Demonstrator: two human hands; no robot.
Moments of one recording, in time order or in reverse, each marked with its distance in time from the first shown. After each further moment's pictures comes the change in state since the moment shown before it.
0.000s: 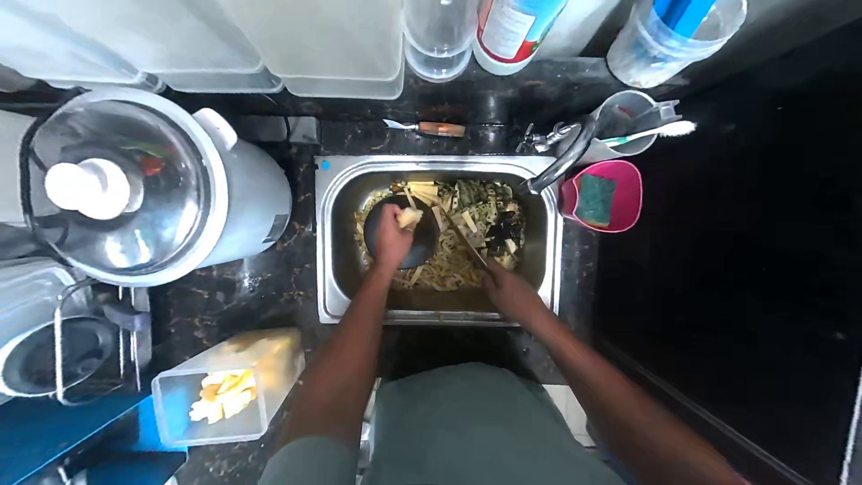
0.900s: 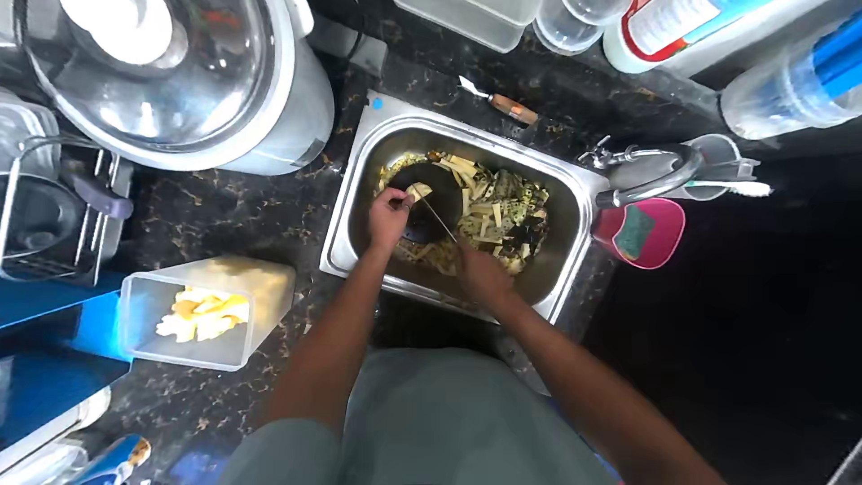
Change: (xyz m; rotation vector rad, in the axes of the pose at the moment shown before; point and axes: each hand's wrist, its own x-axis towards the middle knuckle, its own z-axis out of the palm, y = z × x) left_hand -0.035 -0.059 -0.015 -0.456 0.224 -0.210; right_hand 0.028 -0.087 0.040 -0.515 -0.070 -0.083
